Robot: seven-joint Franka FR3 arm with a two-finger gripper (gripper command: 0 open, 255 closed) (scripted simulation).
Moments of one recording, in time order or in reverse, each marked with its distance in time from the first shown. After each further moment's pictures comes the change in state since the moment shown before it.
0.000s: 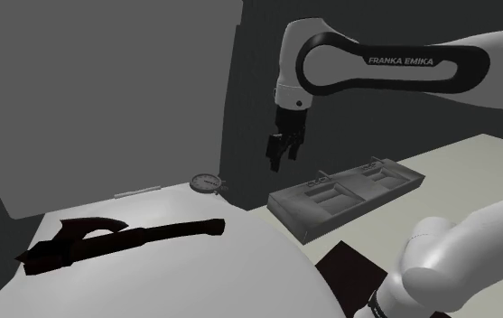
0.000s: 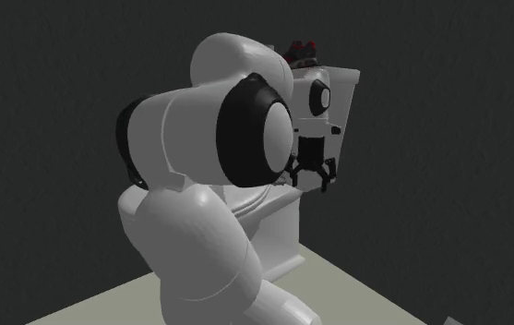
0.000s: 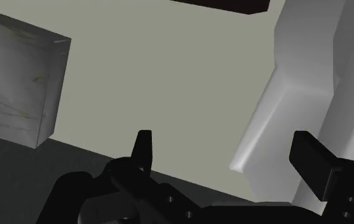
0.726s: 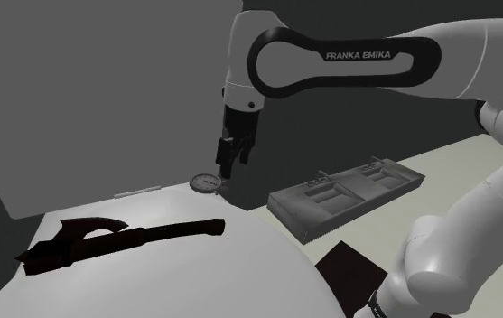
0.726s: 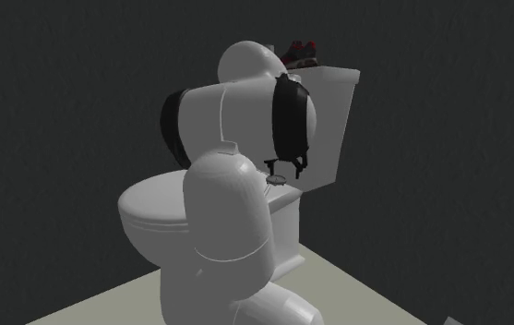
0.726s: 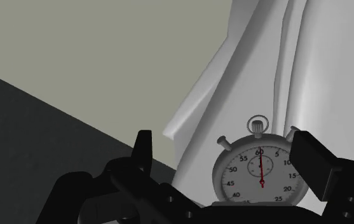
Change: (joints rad) arm 0.094 0.244 0.118 0.200 0.034 0.118 -0.025
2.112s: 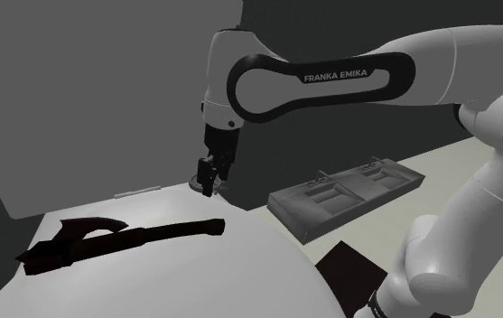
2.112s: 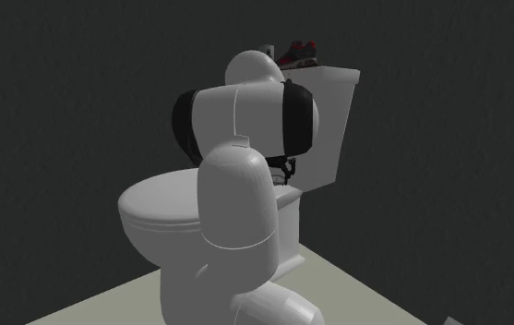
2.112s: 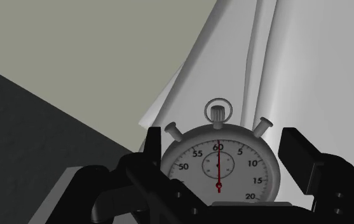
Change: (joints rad) arm 0.034 0.088 0.048 -0.008 -0.004 0.122 0.001
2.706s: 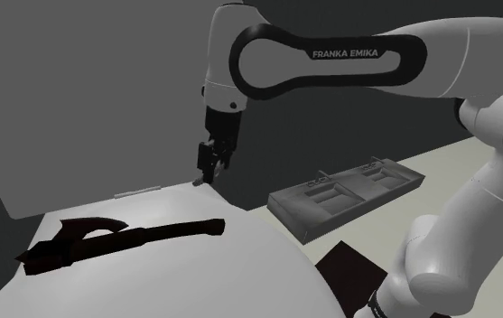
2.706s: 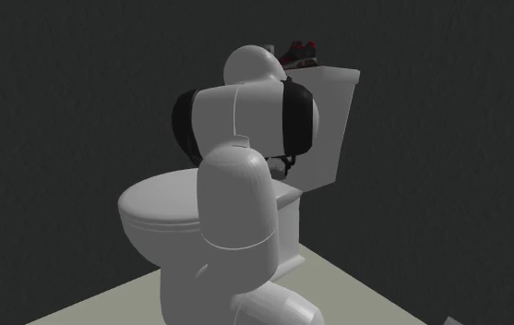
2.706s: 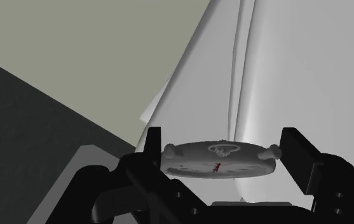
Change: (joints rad) arm -0.002 -0.002 -0.003 0.093 -0.001 -0.096 0.004
